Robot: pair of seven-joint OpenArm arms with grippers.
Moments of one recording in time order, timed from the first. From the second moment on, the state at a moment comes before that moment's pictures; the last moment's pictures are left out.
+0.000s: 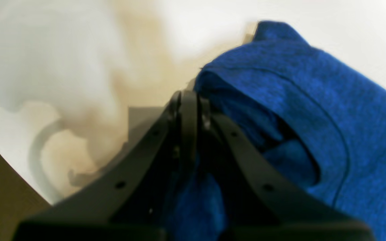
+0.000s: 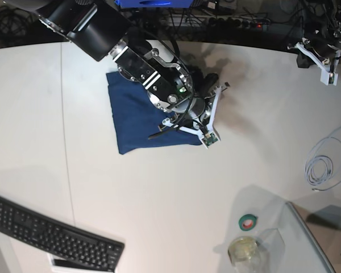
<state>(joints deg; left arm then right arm) 27.0 -22.2 -31.7 76.6 -23.1 -34.2 33.4 9.6 -6.0 -48.5 65.8 14.2 -8.8 -33.7</state>
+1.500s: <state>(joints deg) 24.3 -12.3 -8.1 94.5 -23.5 -41.0 33.4 -23.9 13.2 -10.8 99.6 14.2 -8.8 -32.2</state>
